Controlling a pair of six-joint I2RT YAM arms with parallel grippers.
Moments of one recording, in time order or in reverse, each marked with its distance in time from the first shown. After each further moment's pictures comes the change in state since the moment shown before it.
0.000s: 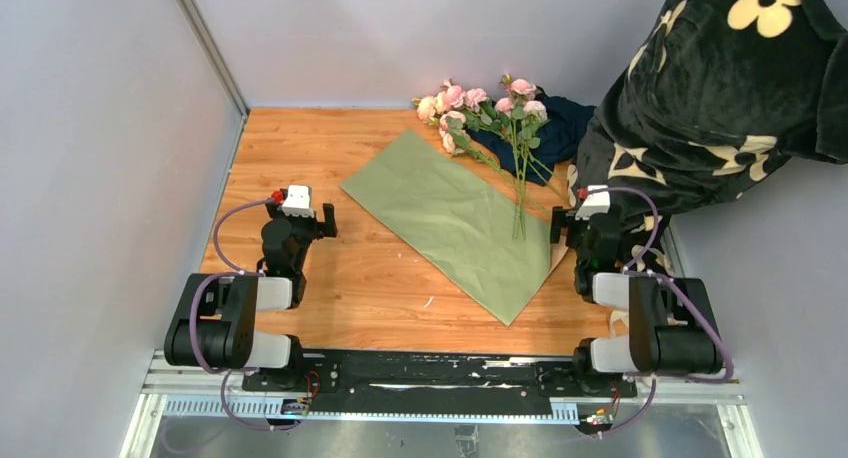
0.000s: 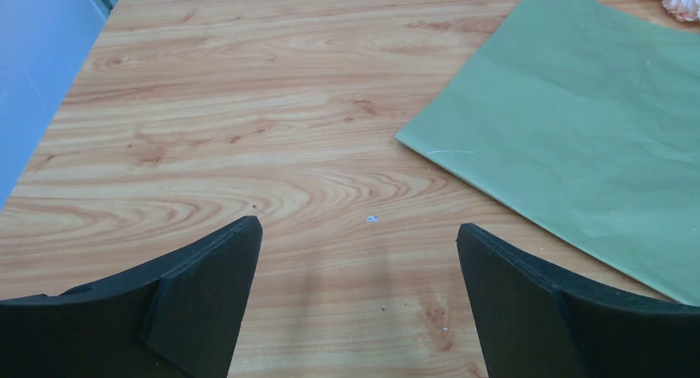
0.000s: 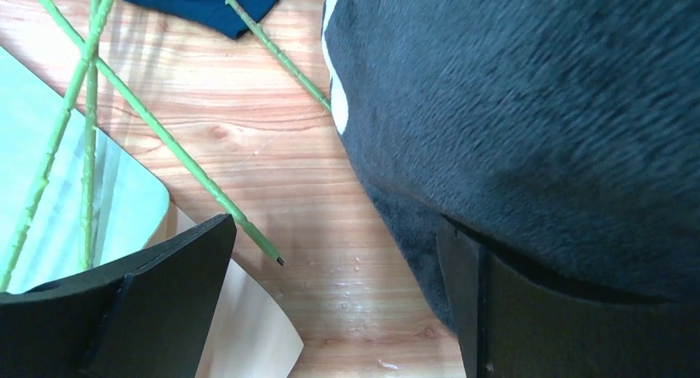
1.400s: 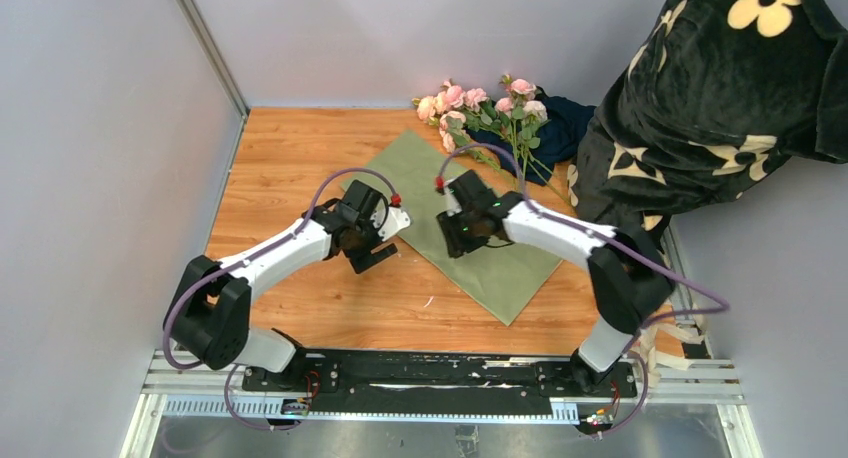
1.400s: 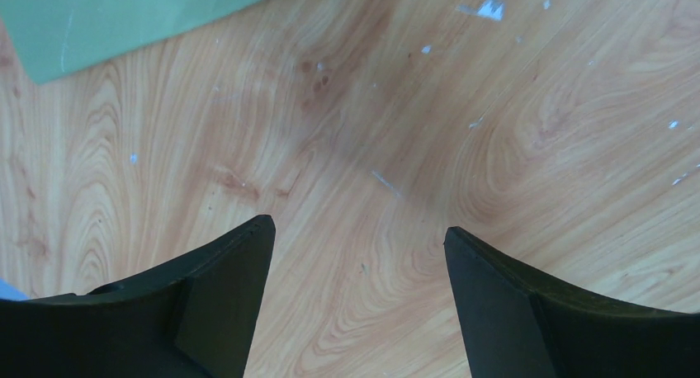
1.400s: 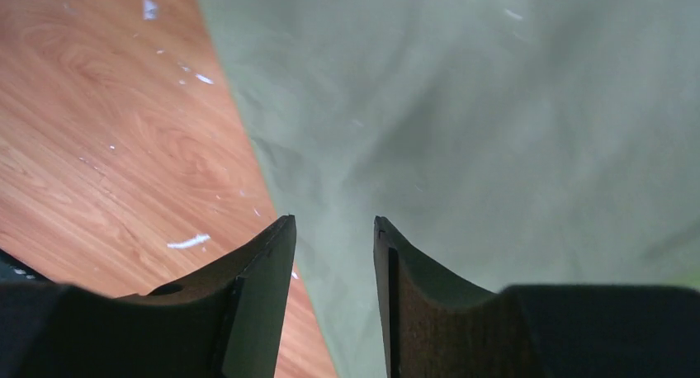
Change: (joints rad) left arm -0.510 0.047 0.672 -1.609 -0.090 0.491; right arm 0.677 0.233 0.838 -1.336 -0.183 0.316
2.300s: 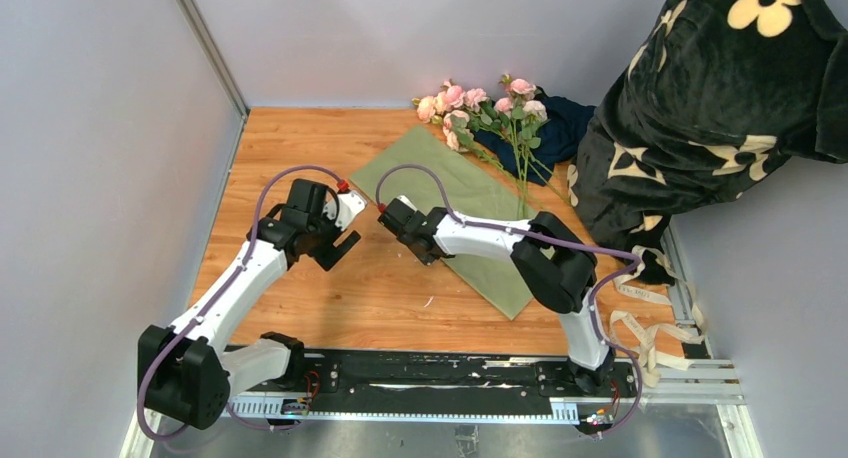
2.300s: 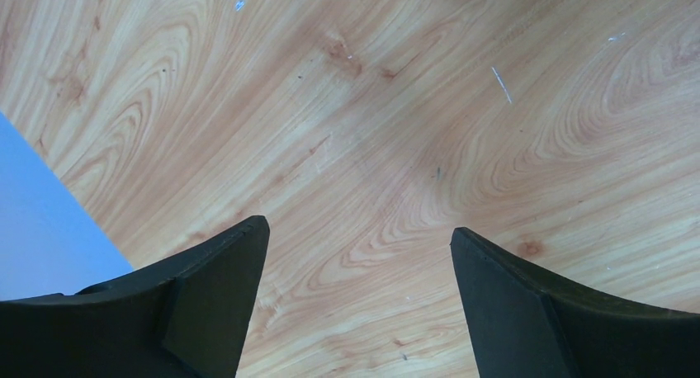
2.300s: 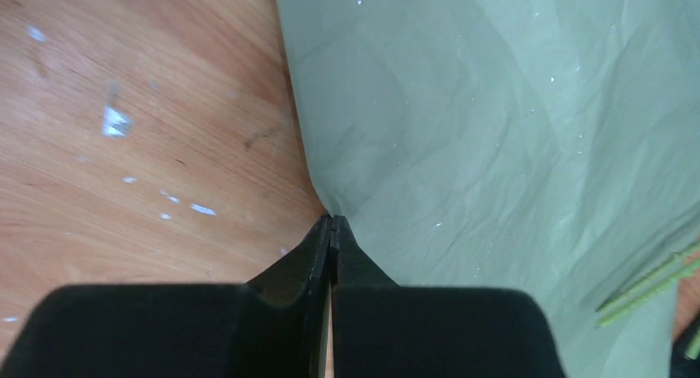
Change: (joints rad) left arm 0.245 -0.301 -0.076 -0.087 -0.006 -0.035; right arm 0.315 0.412 0.322 -0.059 0.526 -0.092
